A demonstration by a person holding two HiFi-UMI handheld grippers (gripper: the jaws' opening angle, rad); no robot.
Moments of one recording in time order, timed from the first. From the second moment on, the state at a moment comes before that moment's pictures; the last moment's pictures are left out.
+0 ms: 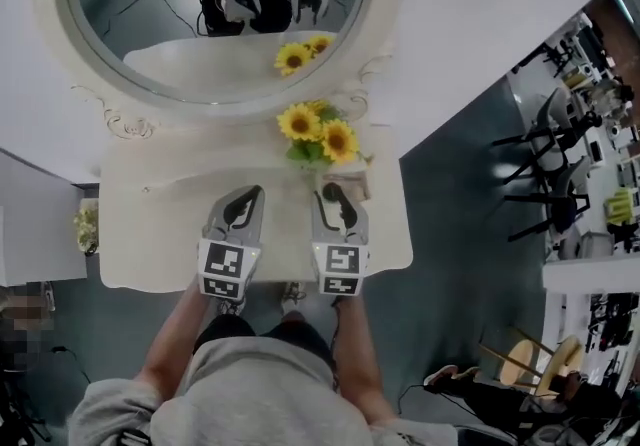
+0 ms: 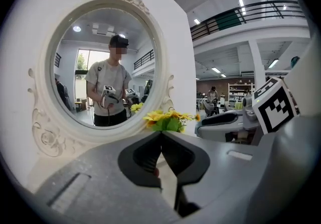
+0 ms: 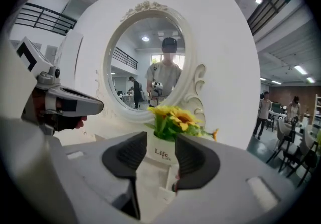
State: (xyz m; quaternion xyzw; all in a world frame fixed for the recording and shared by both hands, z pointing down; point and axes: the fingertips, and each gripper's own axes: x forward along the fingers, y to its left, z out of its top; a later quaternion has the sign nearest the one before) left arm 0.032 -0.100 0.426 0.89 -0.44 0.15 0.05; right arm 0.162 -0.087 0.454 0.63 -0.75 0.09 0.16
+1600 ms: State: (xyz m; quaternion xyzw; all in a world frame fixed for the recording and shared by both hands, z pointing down) left arm -0.137 -0.065 0.386 0.83 -0.54 0.12 0.04; right arm -0.016 -0.069 0.393 0.55 -0.82 0.01 0.13
